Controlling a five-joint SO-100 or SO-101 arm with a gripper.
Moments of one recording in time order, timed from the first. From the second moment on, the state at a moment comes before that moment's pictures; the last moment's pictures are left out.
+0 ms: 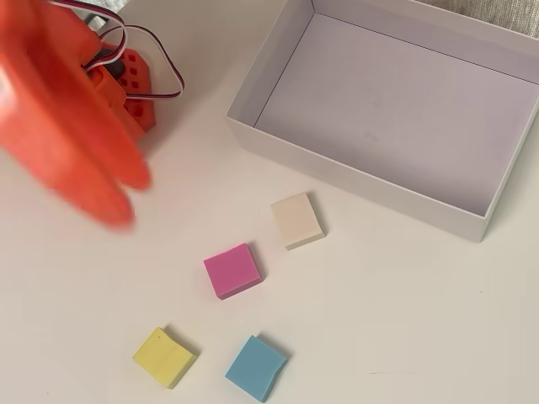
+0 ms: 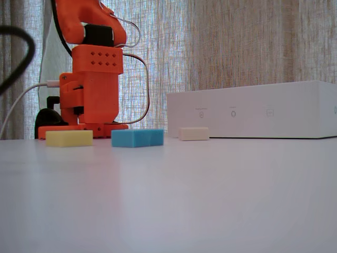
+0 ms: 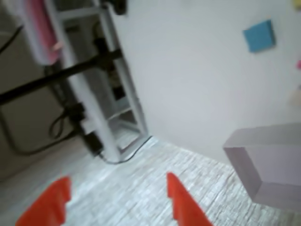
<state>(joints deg) -4.7 135.2 90.8 91.5 19.5</state>
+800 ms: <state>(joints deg) -4.7 112.1 116.2 91.9 27.9</state>
